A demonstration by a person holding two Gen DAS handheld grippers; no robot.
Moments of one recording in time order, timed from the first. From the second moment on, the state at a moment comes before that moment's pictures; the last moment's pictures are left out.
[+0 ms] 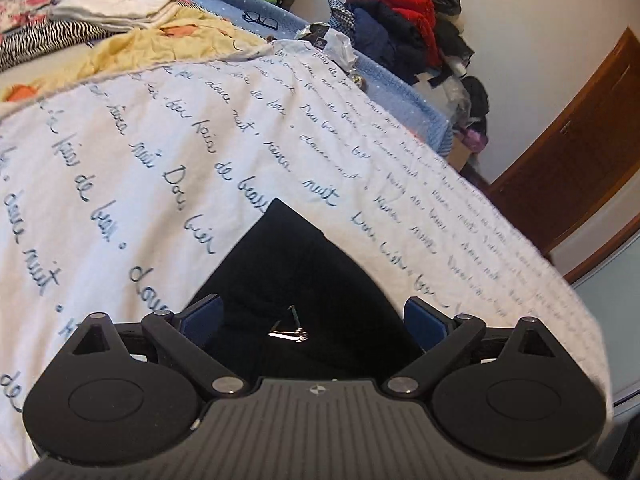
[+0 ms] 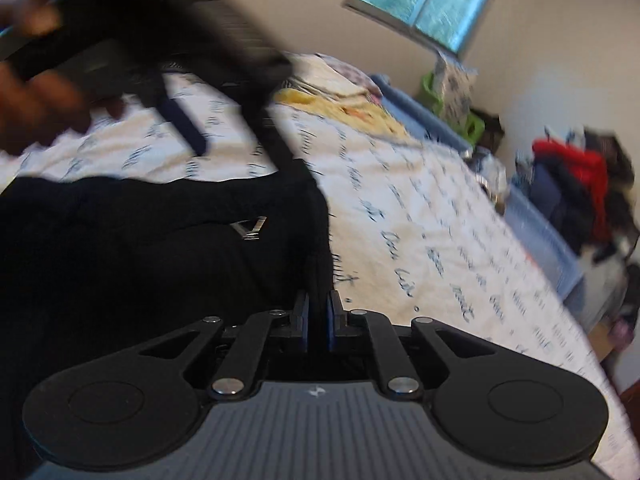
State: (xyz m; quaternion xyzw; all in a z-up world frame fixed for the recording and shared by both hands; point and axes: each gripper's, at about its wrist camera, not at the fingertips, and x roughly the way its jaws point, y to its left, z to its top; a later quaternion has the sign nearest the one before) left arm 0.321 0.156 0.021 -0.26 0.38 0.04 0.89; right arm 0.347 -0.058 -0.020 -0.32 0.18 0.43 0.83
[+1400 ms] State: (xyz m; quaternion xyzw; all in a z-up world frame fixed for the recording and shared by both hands) left arm 0.181 0.149 -0.006 -0.27 0.35 0.00 0.90; right arm 0.327 -0.117 -0.016 -0.38 0.23 0.44 0.78
